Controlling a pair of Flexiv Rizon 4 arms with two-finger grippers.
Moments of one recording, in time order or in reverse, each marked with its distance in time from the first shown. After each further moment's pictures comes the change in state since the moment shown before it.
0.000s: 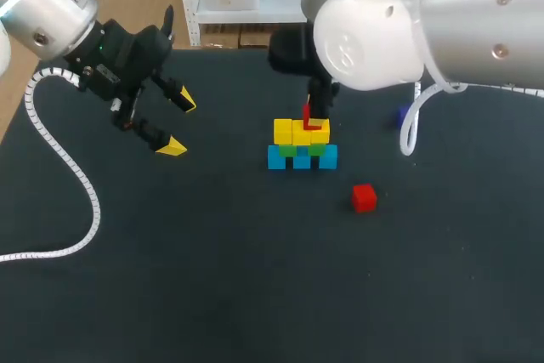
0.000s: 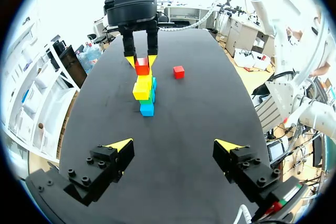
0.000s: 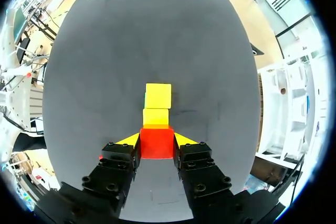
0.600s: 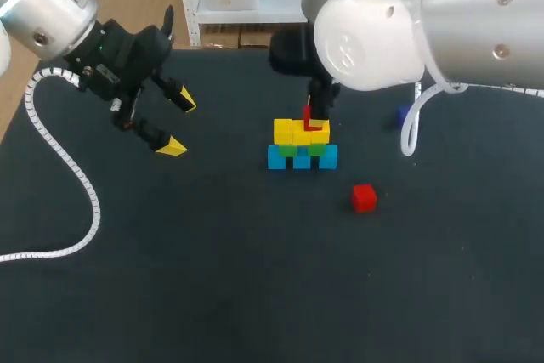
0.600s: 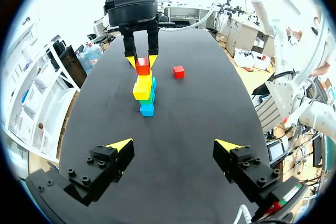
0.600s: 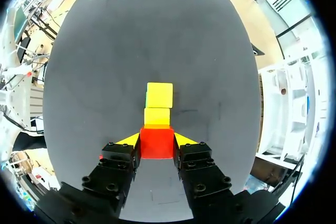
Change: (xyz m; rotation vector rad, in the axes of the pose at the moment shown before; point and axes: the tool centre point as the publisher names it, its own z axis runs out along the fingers) left arm 0.000 0.000 0.000 0.000 0.000 0.000; right arm 0.001 0.001 0.000 -0.003 0.001 -0.004
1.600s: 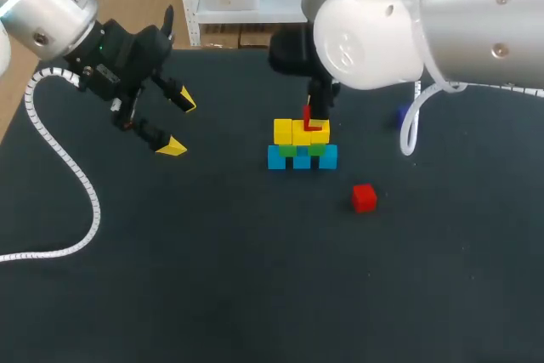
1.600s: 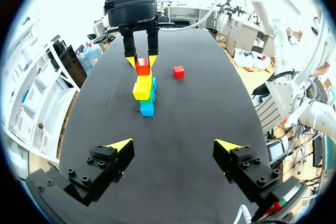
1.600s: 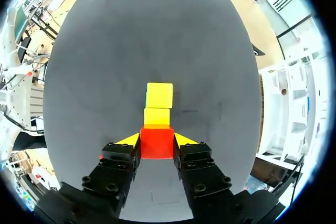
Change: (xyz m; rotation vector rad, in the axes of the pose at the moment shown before) left arm 0.000 0.000 0.000 0.000 0.000 0.000; right arm 0.000 0.000 0.000 -0.004 -0.002 -0.003
